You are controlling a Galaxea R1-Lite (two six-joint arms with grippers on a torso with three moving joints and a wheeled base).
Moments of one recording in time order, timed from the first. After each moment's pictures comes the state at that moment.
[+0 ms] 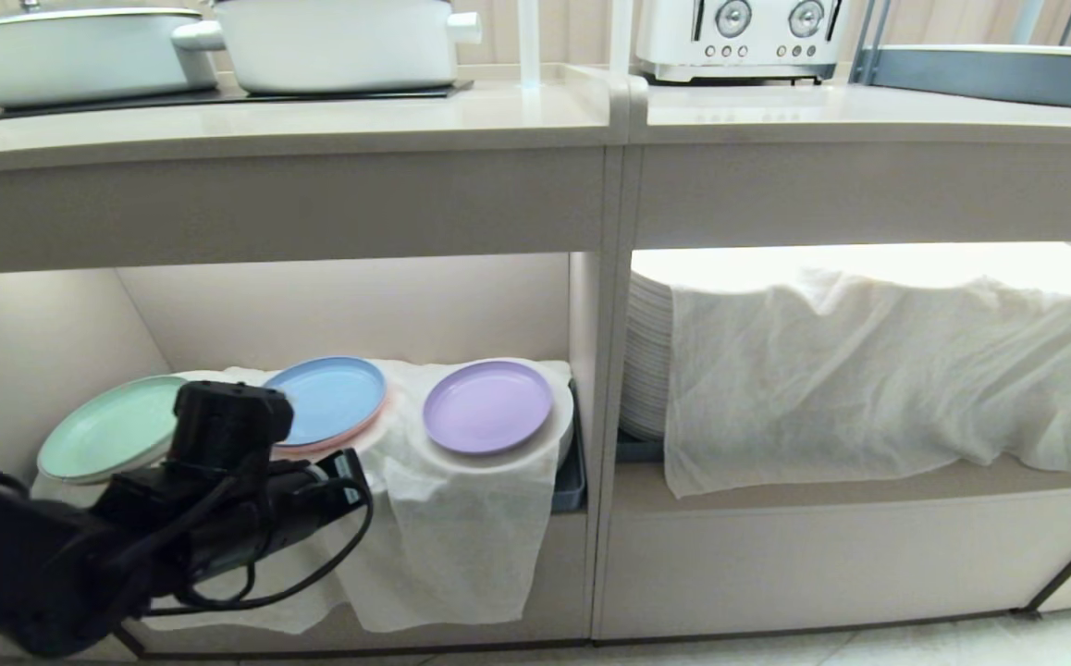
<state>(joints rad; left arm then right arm) -0.32 1.76 -0.53 -0.56 0.03 -0.70 0.00 0.00 0.00 0.00 0.00 0.01</state>
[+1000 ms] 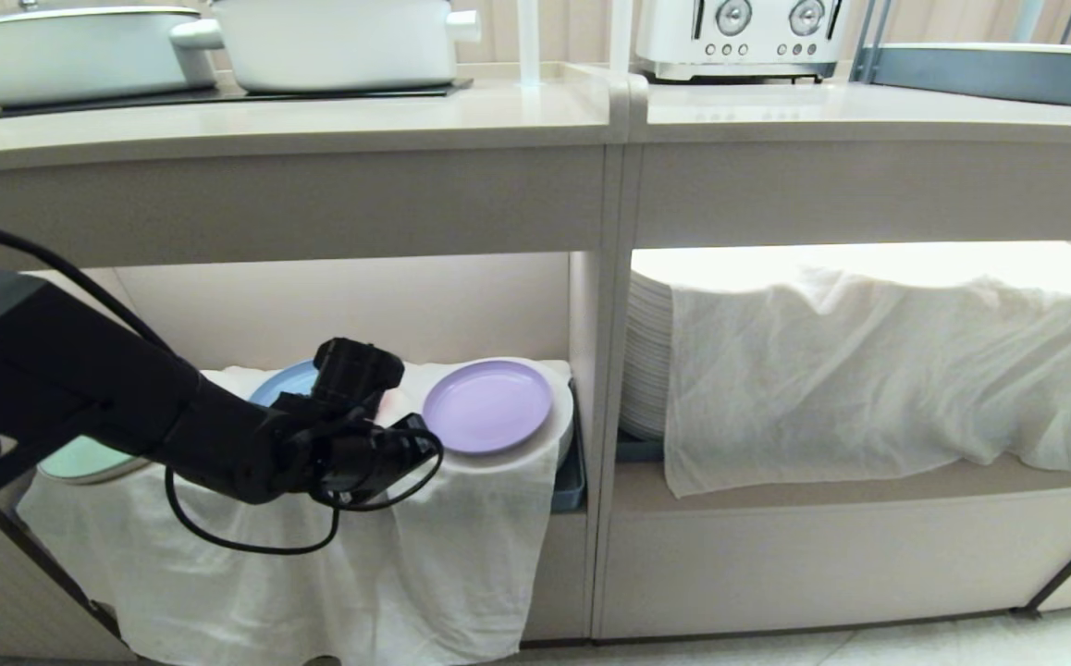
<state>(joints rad) -0.35 2.04 -0.95 -0.26 0.04 -0.85 0.00 0.00 0.00 0.00 0.00 0.01</state>
